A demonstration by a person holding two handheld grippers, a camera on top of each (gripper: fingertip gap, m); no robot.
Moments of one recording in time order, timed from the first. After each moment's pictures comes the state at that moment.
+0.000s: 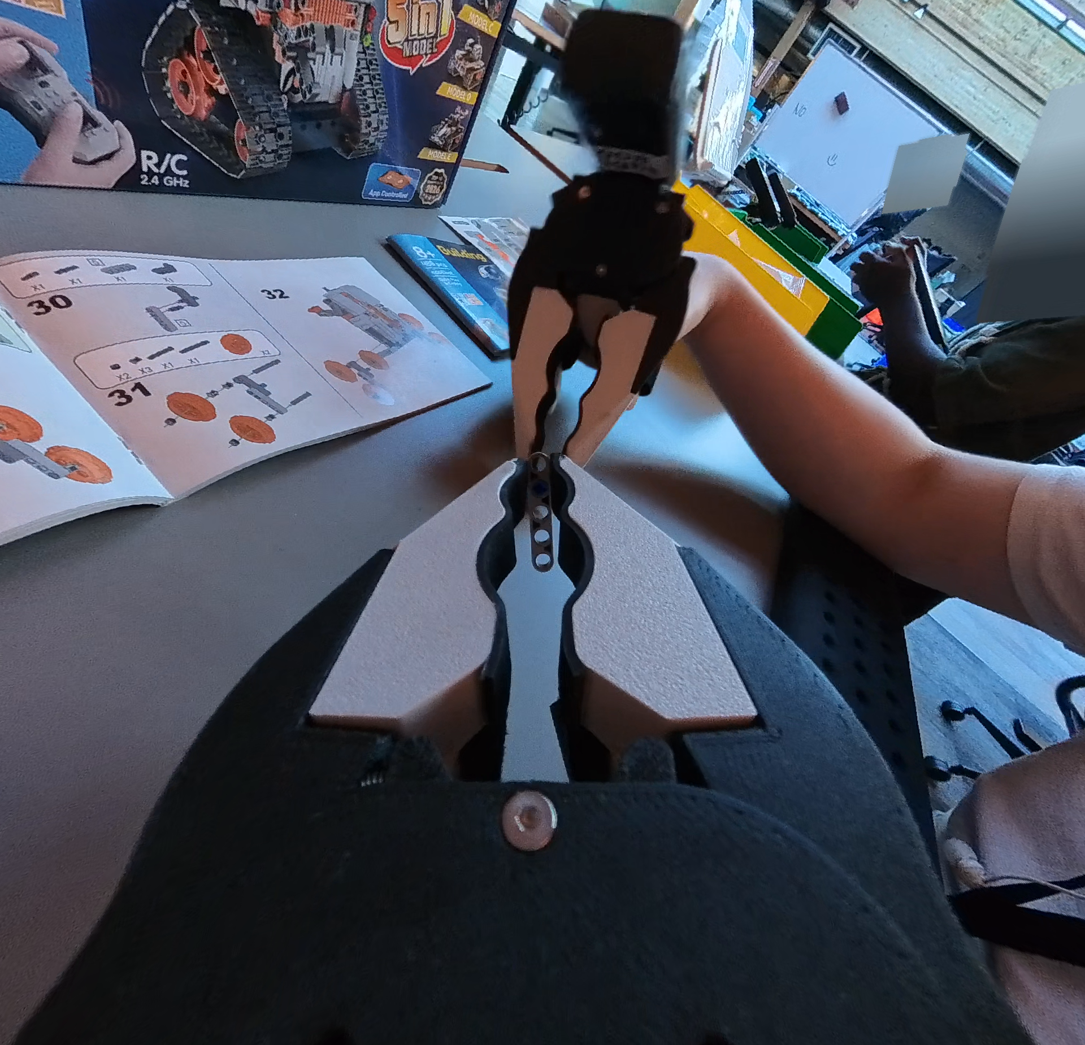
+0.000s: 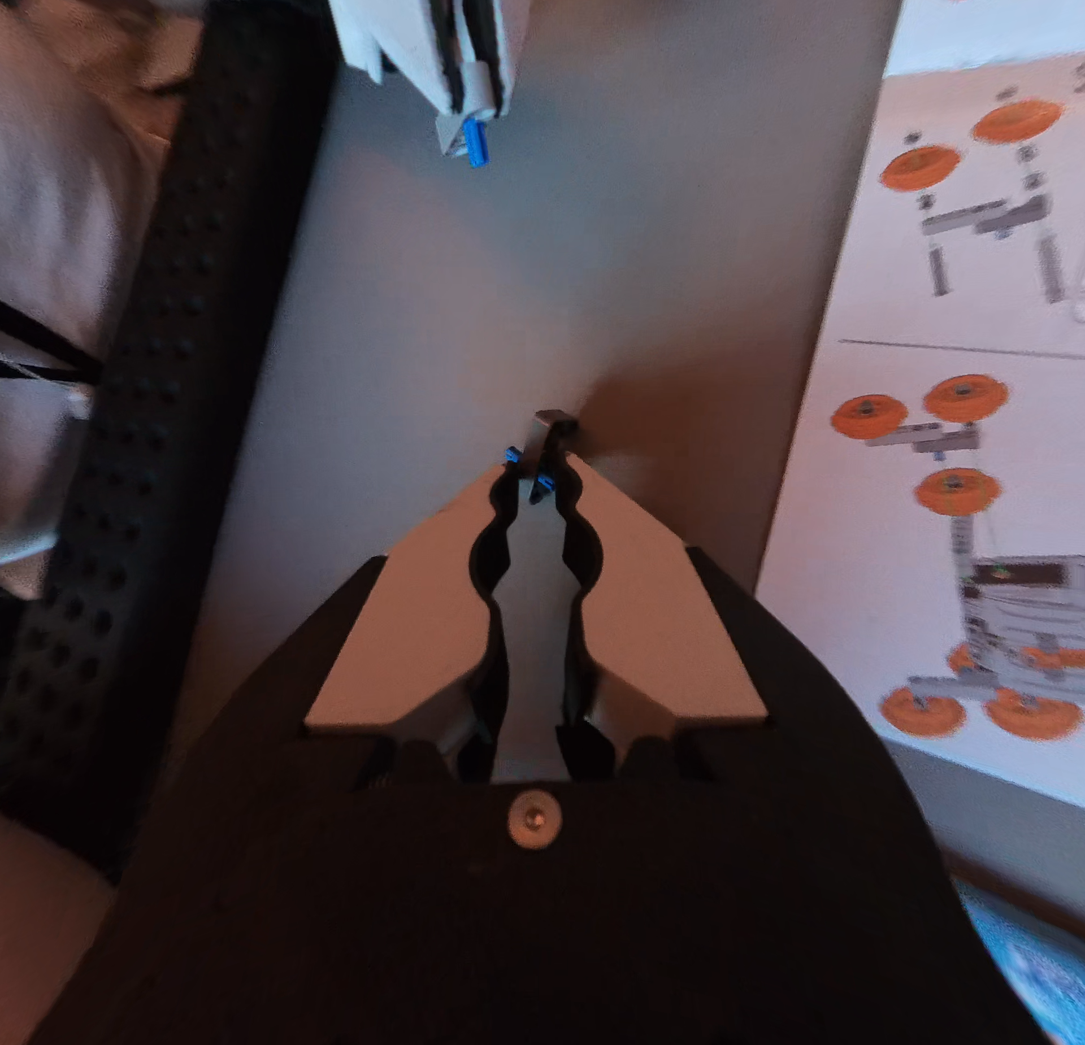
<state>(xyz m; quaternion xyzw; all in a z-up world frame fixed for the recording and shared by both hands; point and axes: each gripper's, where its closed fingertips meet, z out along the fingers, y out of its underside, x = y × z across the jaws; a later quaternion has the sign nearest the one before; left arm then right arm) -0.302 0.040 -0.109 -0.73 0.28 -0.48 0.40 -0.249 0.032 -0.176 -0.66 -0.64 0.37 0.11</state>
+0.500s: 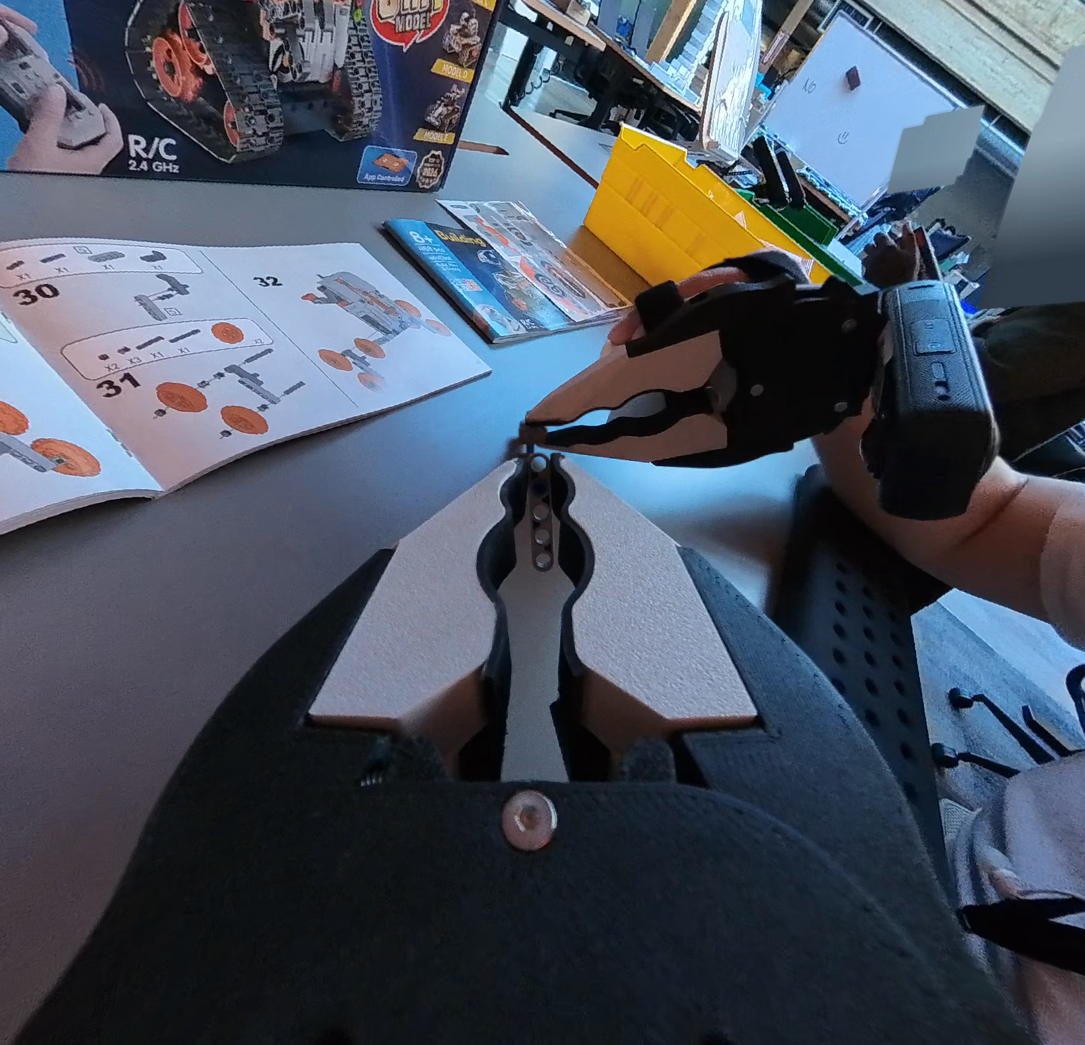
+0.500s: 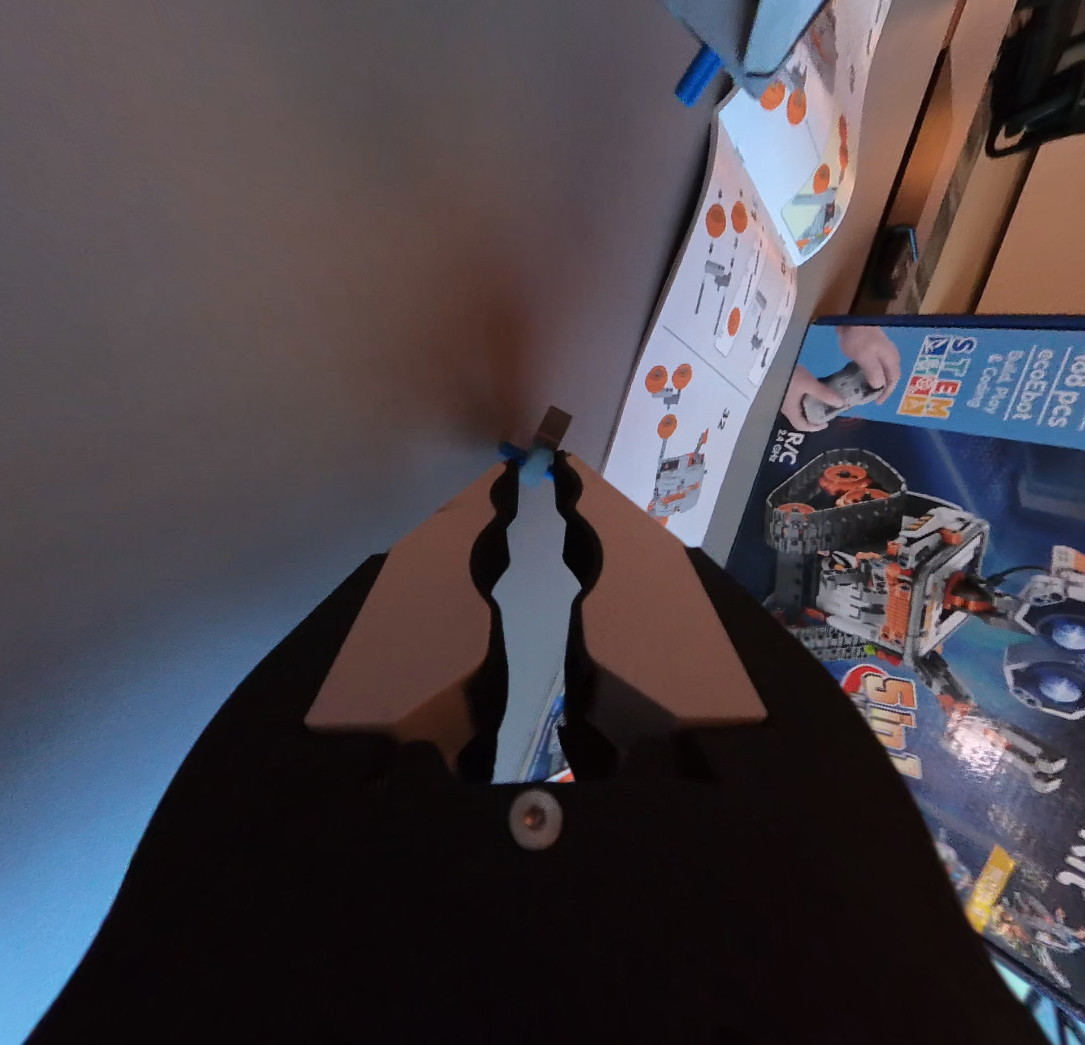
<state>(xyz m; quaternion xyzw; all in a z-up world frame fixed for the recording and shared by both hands) -0.299 0.037 -0.114 -0.74 0.29 -0.47 0.39 -0.225 0.057 -0.173 -0.55 -0.75 -0.17 0.34</state>
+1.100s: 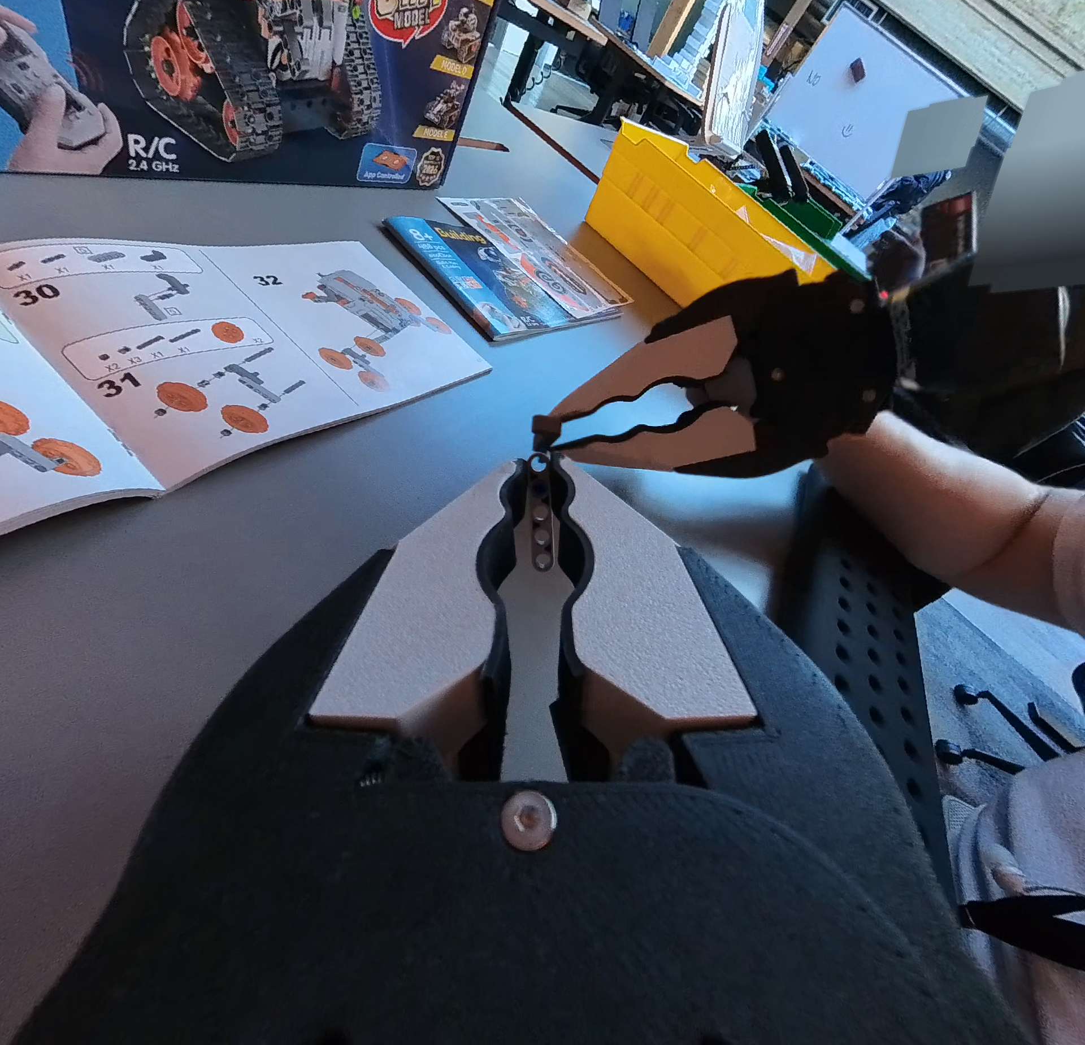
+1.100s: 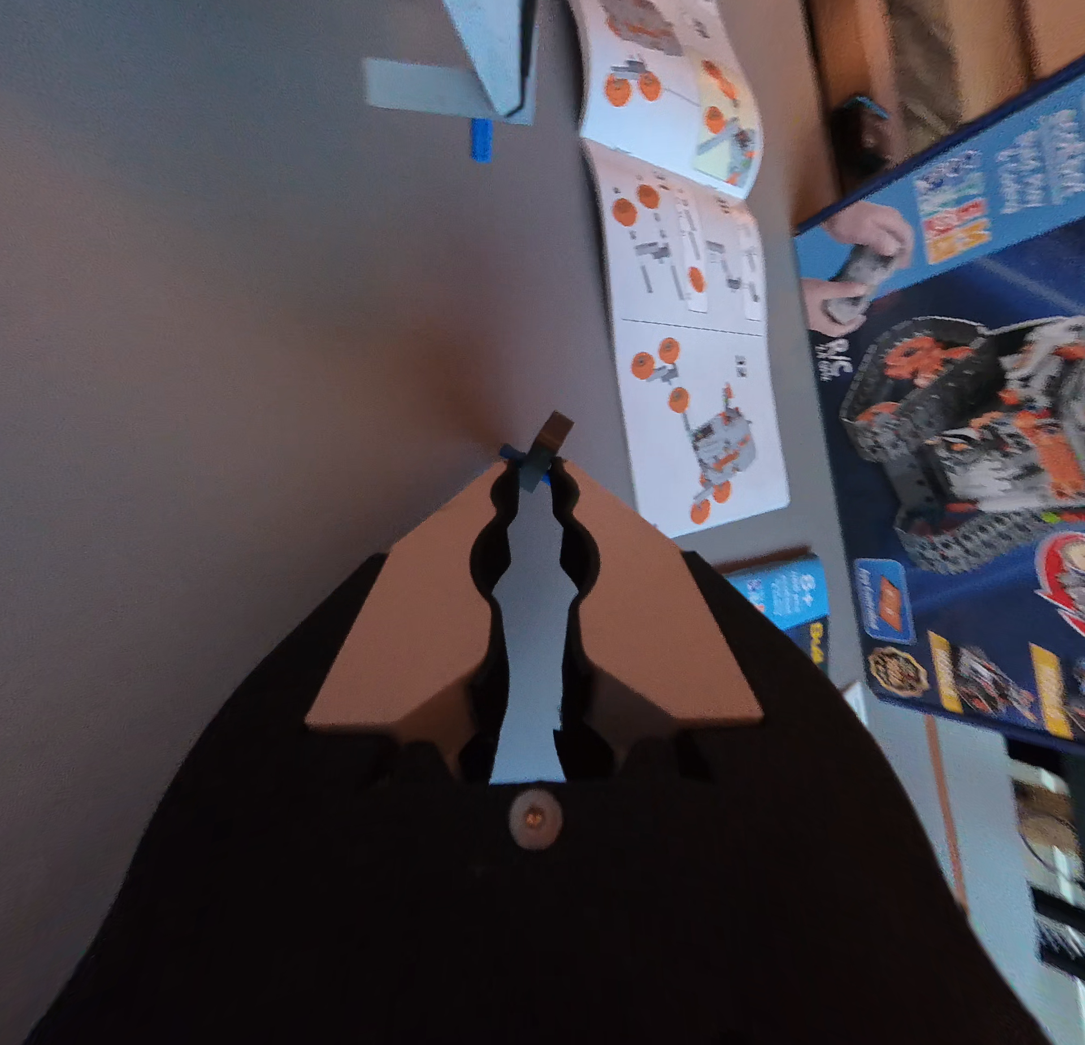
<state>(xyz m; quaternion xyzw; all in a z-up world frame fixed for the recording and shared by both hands) -0.299 0.037 -0.115 -0.74 0.29 -0.46 0.39 -0.234 0.050 -0.164 -0.69 -0.59 -0.04 0.42</state>
